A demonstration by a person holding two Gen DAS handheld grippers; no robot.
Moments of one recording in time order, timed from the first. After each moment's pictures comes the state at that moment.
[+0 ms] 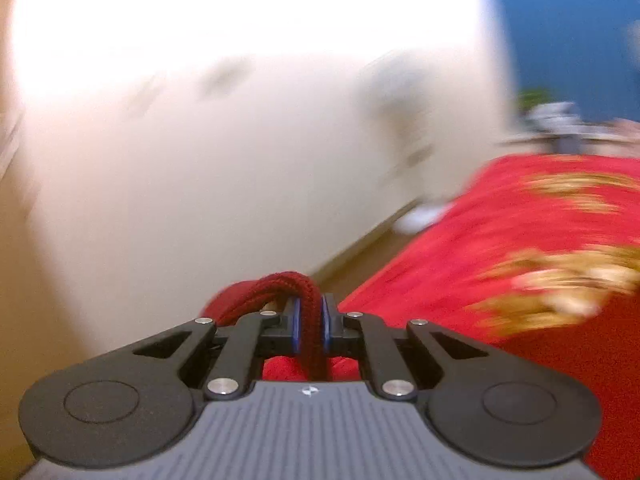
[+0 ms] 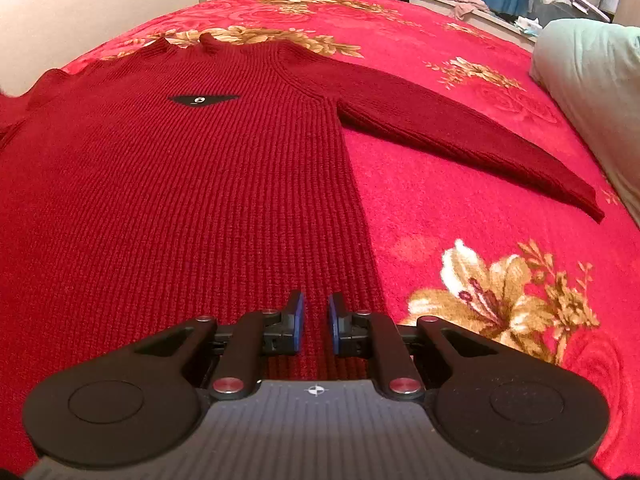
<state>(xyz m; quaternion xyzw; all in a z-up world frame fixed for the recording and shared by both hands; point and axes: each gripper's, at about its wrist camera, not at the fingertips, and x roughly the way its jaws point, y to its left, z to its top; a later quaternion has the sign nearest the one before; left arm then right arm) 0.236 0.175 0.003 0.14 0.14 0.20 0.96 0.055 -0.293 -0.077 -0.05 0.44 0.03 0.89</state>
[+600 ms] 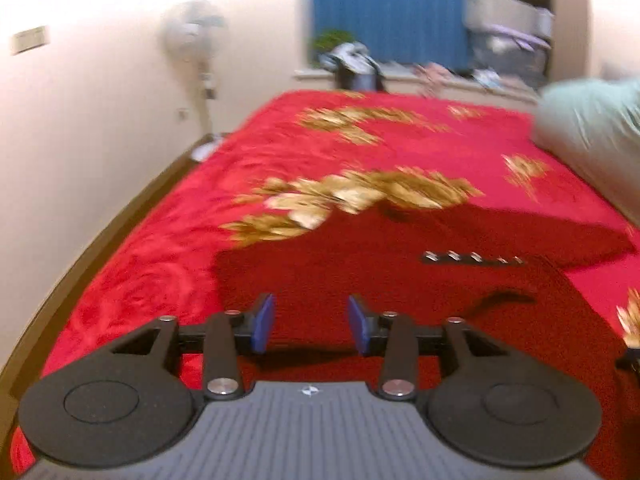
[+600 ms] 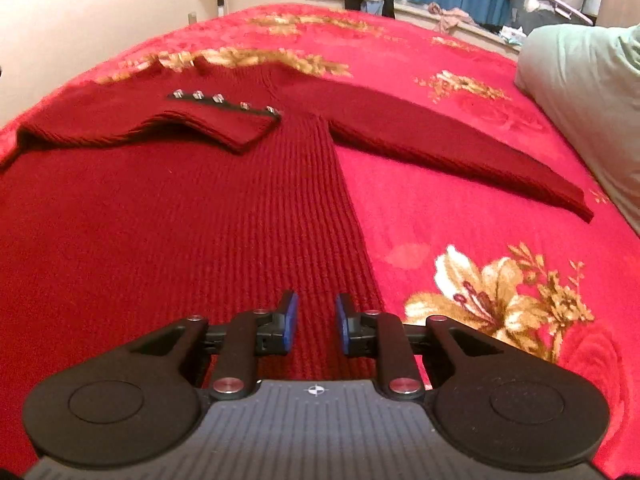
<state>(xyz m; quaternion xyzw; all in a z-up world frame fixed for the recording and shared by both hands) 0.155 0.120 0.045 0.06 0.30 -0.05 0.95 0.043 -0.295 -0.071 -0.03 0.41 0.02 0.91</state>
